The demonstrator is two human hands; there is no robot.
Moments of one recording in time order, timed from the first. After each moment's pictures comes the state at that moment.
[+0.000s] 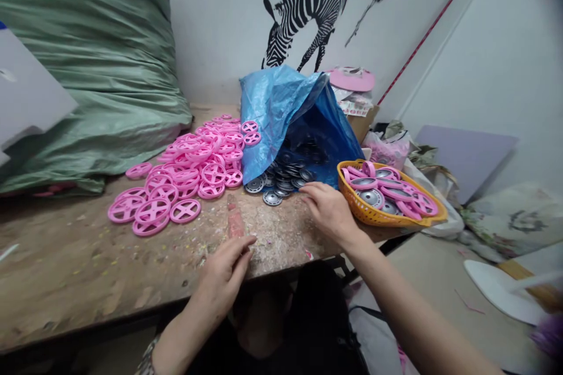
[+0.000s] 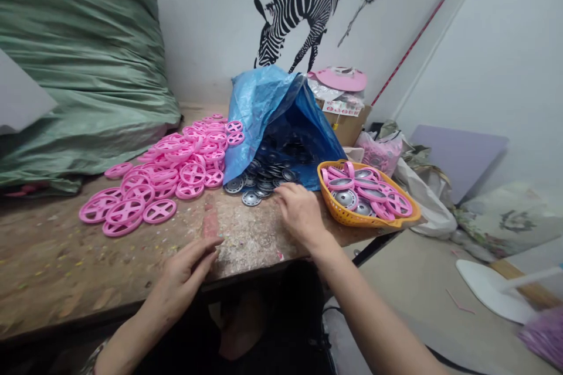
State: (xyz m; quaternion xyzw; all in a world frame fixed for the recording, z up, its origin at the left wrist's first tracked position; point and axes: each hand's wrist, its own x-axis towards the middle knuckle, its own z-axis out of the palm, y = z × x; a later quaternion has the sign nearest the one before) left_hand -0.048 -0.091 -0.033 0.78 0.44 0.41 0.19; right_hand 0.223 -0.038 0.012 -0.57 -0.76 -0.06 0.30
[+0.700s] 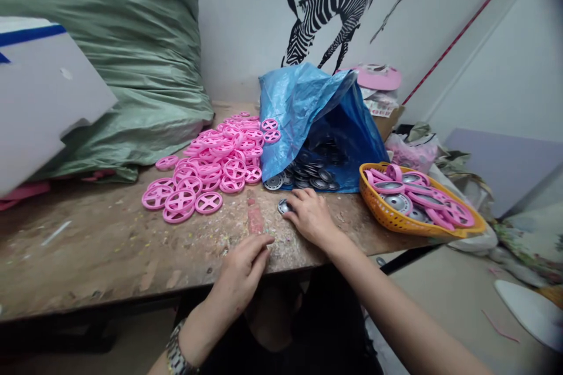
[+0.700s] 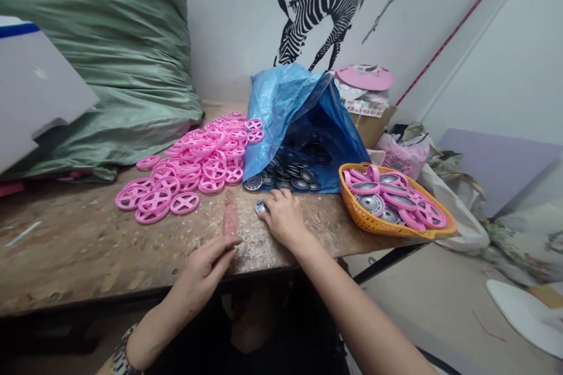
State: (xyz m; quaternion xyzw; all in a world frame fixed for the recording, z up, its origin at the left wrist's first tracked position) left_hand -0.052 -0.099 -0.033 0.78 0.43 0.40 0.21; right_hand 0.155 -0.024 -0.012 -0.59 -0.80 -0.04 0.13
